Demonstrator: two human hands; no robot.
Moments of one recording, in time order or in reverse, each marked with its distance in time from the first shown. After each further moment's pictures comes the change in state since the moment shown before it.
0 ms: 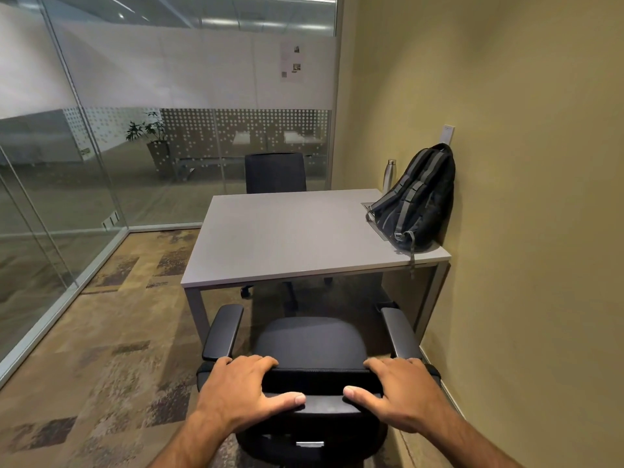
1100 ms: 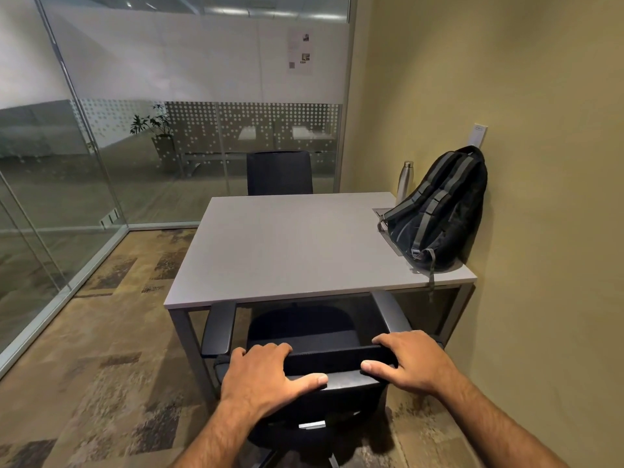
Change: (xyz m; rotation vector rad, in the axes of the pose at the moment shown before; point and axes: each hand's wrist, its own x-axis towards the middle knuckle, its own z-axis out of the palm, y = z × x) left_hand 0.176 0.008 -0.006 -0.030 0.032 -0.121; right_hand 0.189 0.091 -0.024 0.008 0.078 -0.165
